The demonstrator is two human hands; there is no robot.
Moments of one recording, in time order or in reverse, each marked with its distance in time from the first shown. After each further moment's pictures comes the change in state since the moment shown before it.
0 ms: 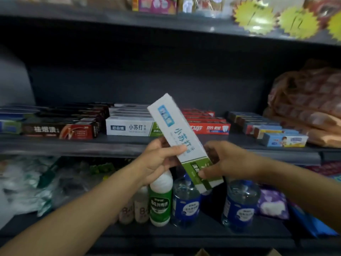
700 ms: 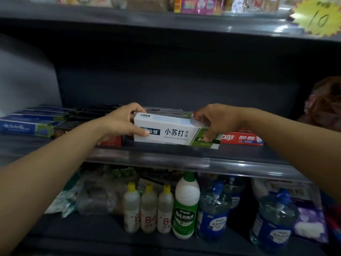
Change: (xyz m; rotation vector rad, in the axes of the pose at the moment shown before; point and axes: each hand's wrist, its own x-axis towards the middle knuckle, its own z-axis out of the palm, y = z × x) left_hand 0.022 0.134 -0.151 0.950 0.178 0.041; right_hand 0.147 -0.091 -0.037 -0.588 -0.048 -0.168
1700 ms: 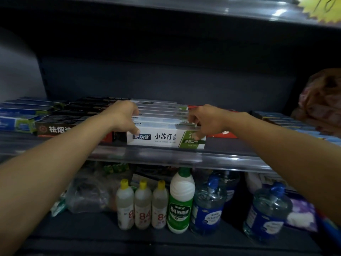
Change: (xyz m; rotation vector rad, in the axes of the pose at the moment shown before) left_hand 0.037 -0.005 0.012 0.724 0.059 -0.029; right_hand 0.030 0.015 0.033 -0.136 0.074 0.020
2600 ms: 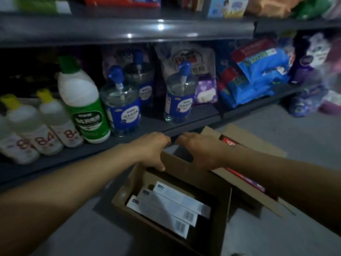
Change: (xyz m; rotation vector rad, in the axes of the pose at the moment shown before) left_hand -0.163 0.204 0.307 0.038 -0.762 0.716; right_hand -0.305 0.019 0.251 0.219 -0.337 0.338
